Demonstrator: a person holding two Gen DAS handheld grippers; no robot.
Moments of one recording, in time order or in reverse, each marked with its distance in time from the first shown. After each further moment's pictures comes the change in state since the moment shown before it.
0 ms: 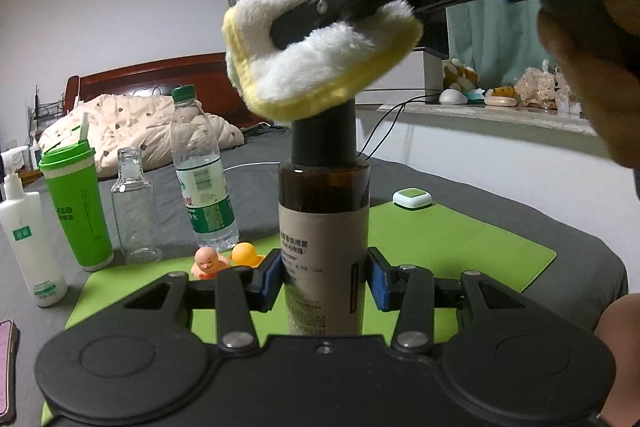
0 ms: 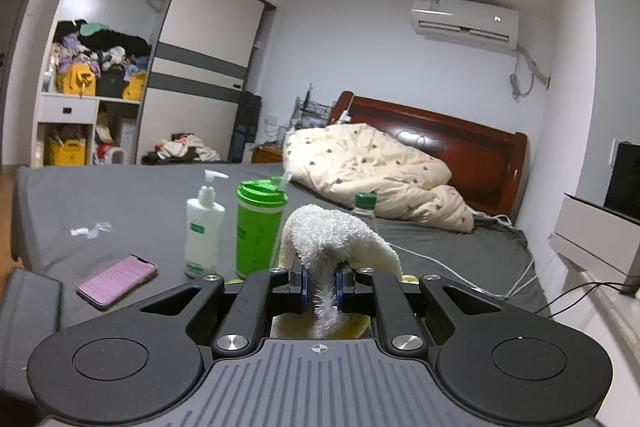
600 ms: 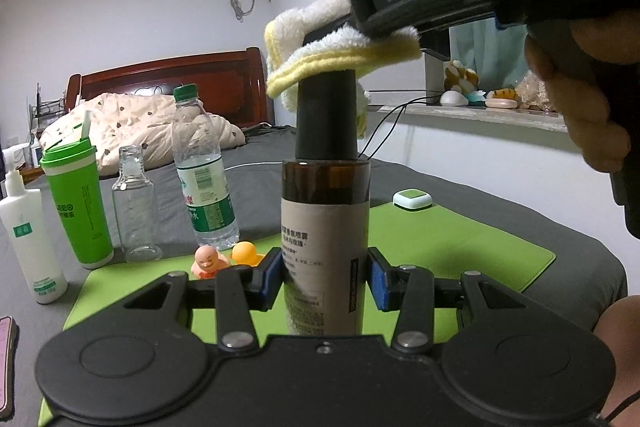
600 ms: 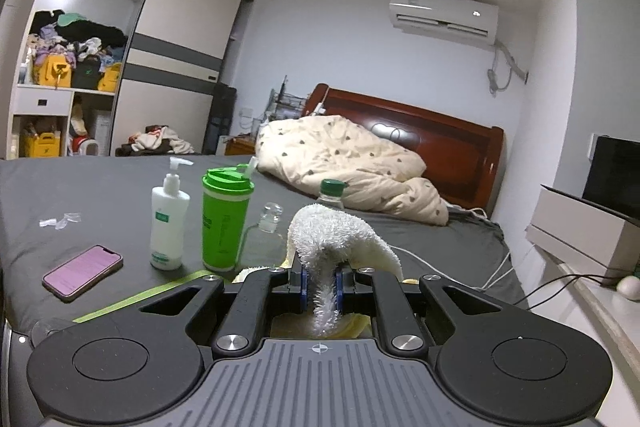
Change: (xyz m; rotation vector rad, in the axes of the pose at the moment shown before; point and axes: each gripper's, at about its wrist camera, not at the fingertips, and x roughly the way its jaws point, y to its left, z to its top) left arm -0.001 -0.004 0.001 -0.010 -0.002 0.004; right arm 0.010 -0.013 -0.017 0.014 0.000 -0.081
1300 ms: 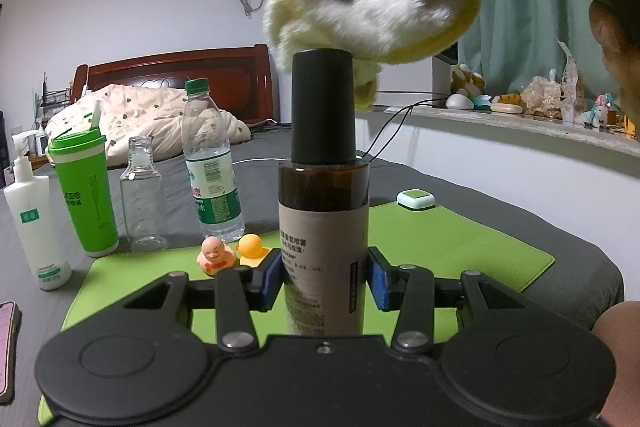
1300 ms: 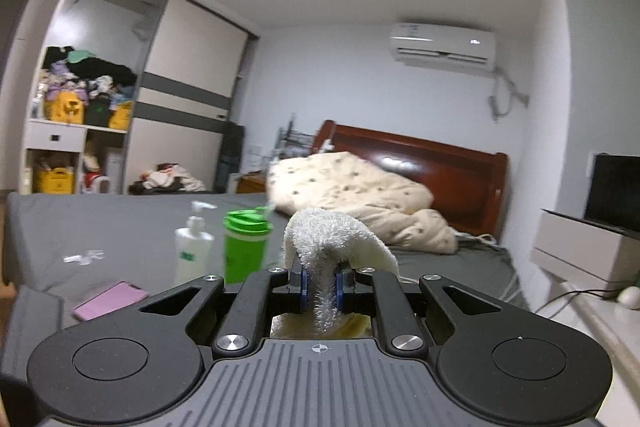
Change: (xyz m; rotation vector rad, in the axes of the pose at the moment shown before) left arm -0.007 0.007 -0.003 -0.030 0.004 0.007; right arm -0.055 0.010 0.010 0.005 -0.100 0.055
